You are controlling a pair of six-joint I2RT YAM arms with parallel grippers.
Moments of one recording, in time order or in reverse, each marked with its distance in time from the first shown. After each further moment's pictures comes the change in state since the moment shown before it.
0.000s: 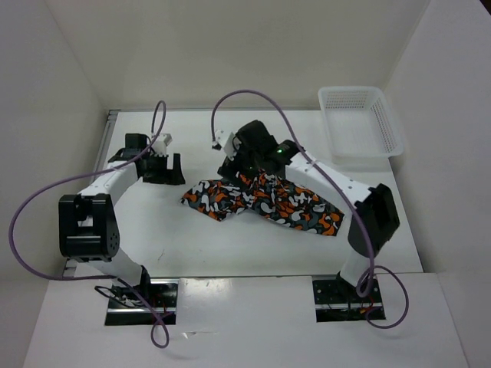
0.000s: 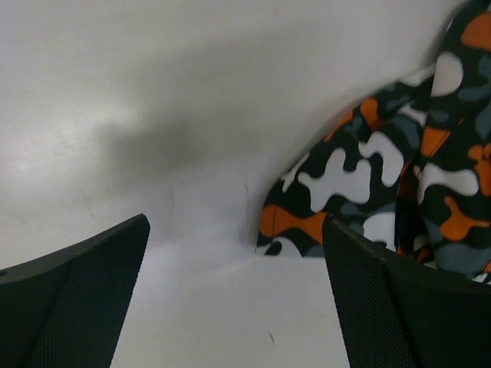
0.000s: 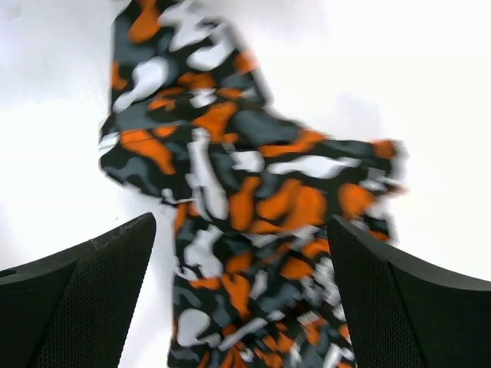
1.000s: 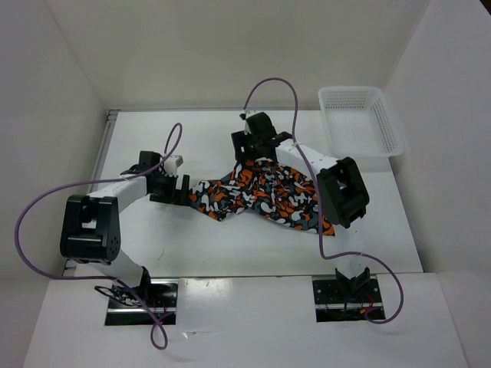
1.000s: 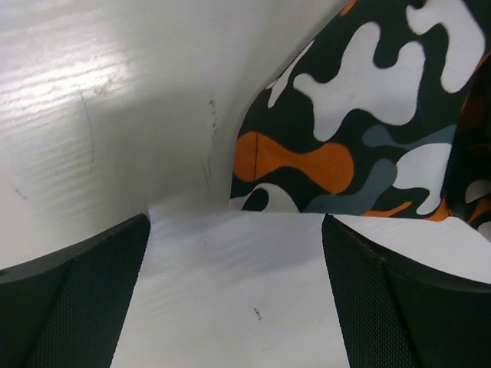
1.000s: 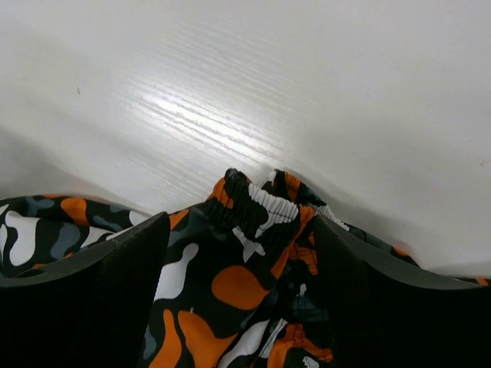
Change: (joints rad) left arm -0.085 -0.044 -0.240 0.017 -0.077 0.000; right arm -0.194 0.302 0.106 0.254 0.161 0.623
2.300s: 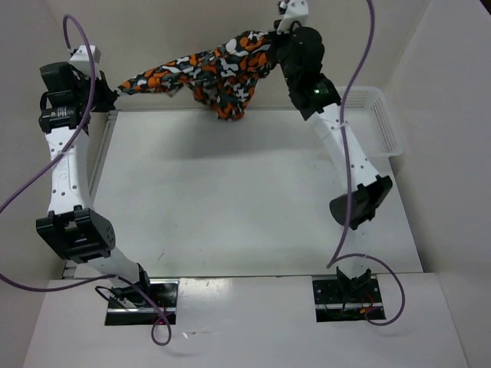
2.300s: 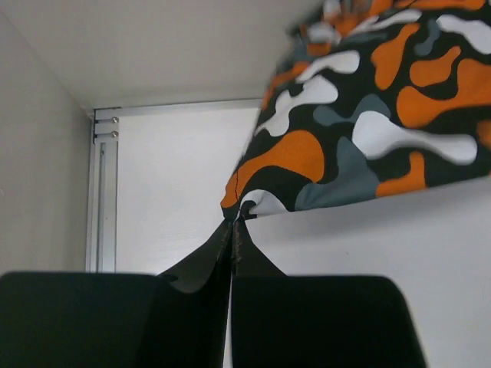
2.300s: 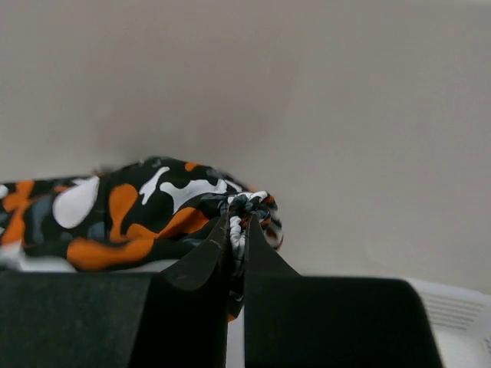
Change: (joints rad) left arm 0.328 0.051 0.974 -0.173 0.044 0.000; right arm -0.074 -0.036 0.799 0.057 0.296 -0.304
